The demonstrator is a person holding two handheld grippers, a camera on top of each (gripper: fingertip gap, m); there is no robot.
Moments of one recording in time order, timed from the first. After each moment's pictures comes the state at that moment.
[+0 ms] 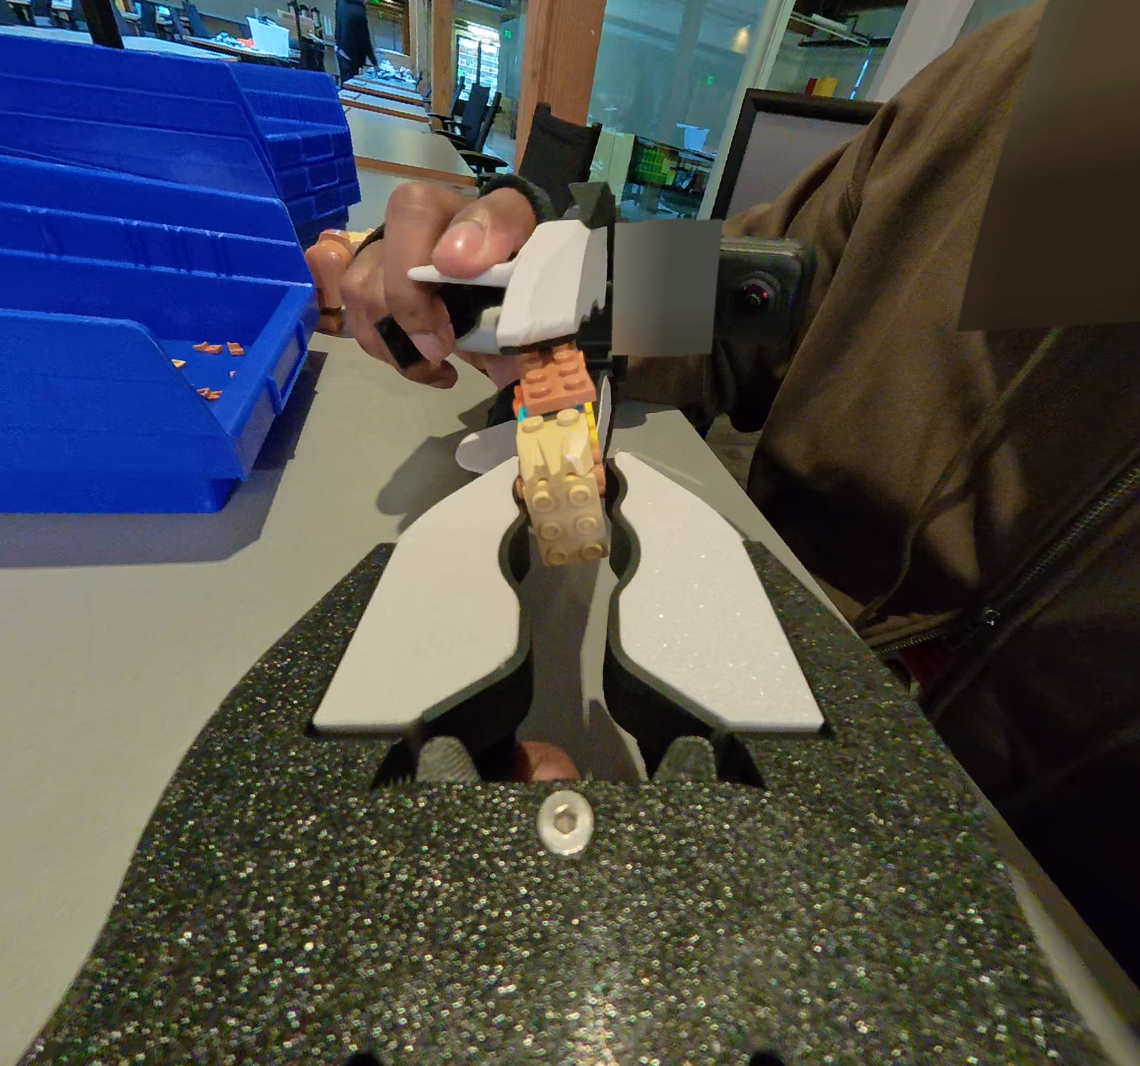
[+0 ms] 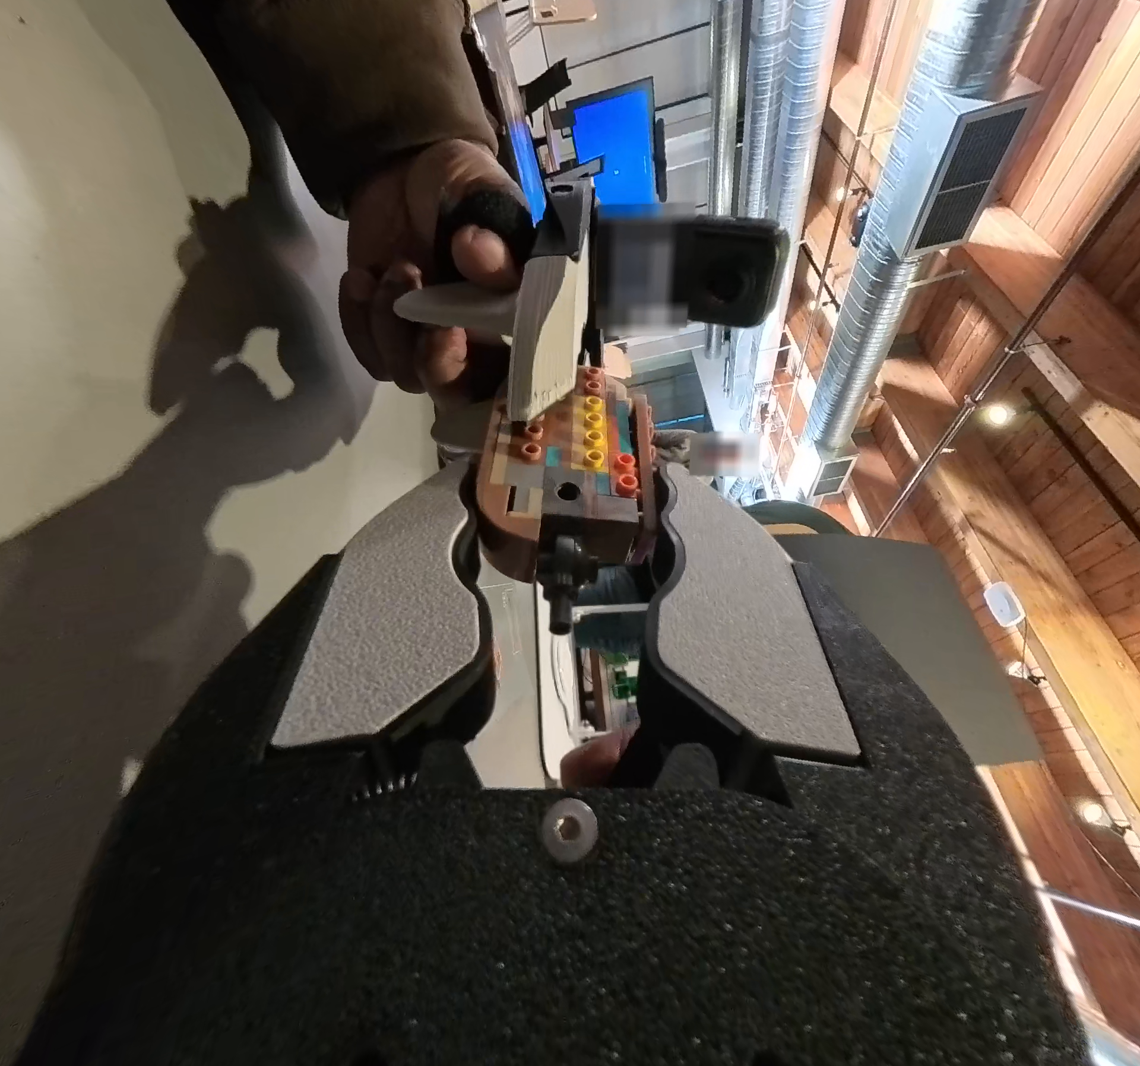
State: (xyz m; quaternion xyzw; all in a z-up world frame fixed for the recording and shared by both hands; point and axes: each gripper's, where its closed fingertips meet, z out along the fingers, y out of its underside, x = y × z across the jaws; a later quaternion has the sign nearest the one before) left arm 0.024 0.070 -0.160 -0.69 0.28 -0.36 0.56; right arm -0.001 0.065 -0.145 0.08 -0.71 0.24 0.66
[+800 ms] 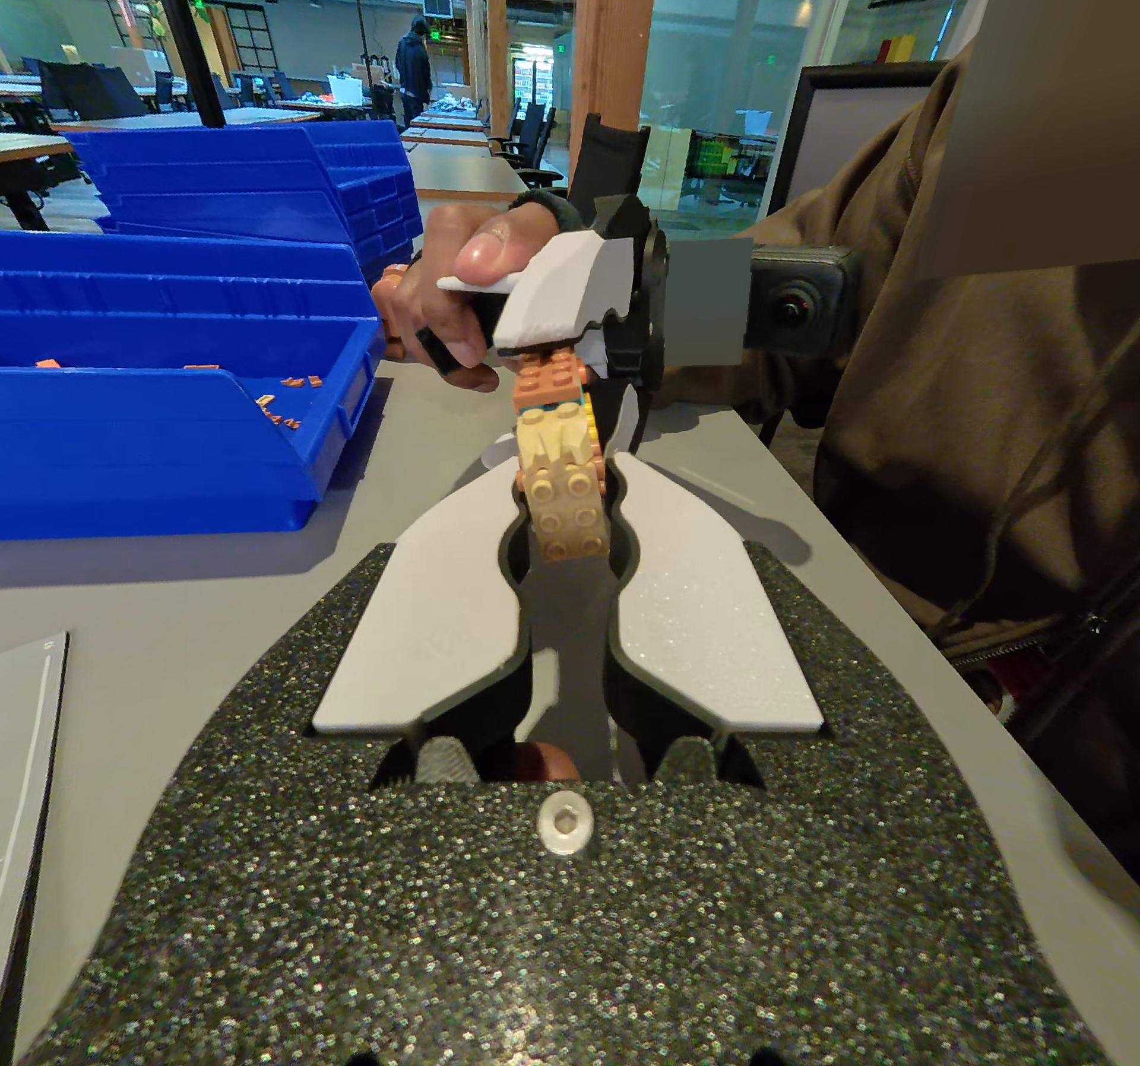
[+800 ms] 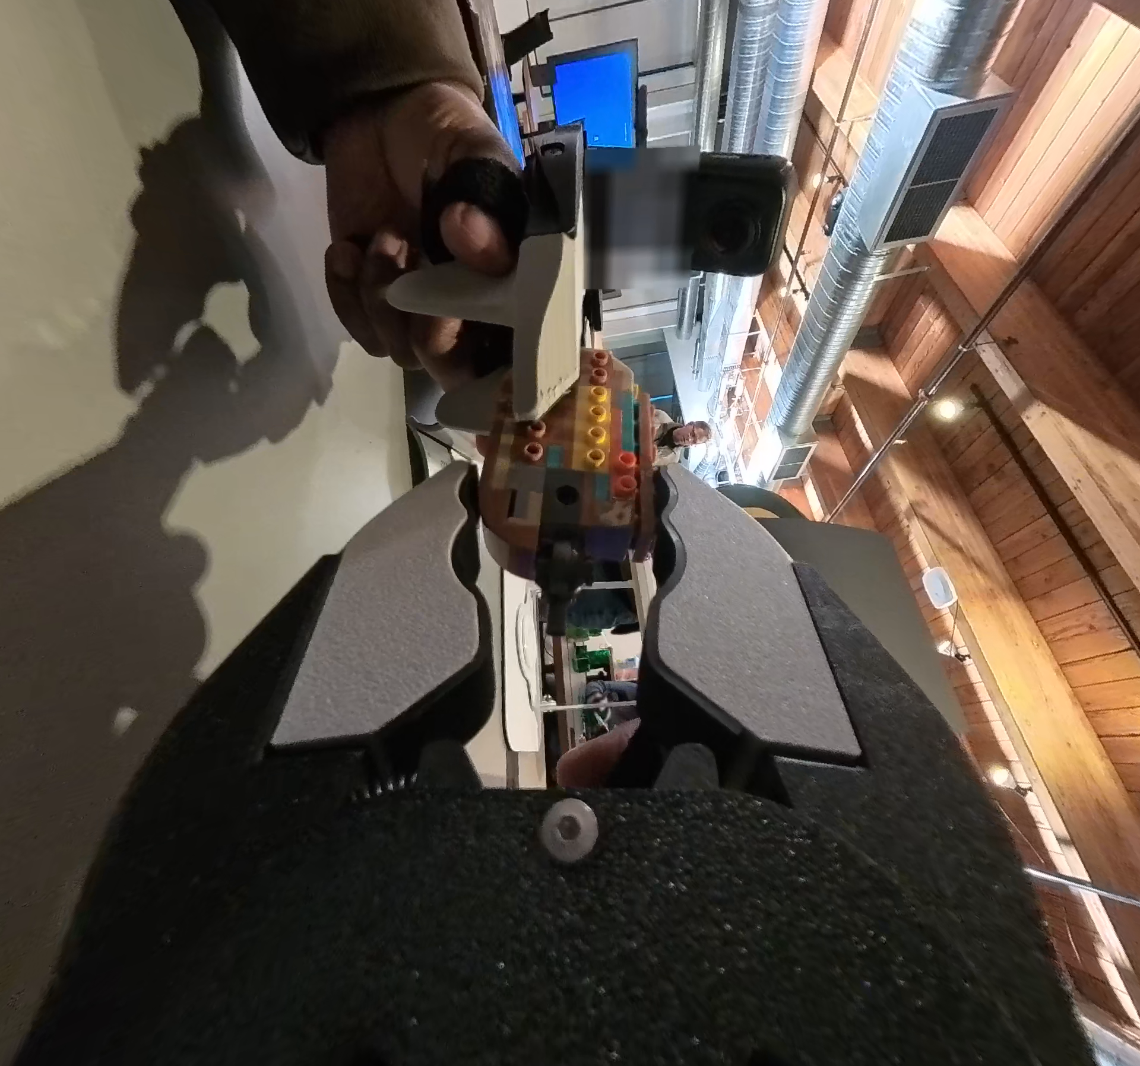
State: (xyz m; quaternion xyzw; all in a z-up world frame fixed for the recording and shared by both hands) left arm 0.017 0.076 -0.155 -0.68 0.29 -0.30 0.60; right arm -0.004 0.072 -0.141 0.09 -0.70 0.20 0.68
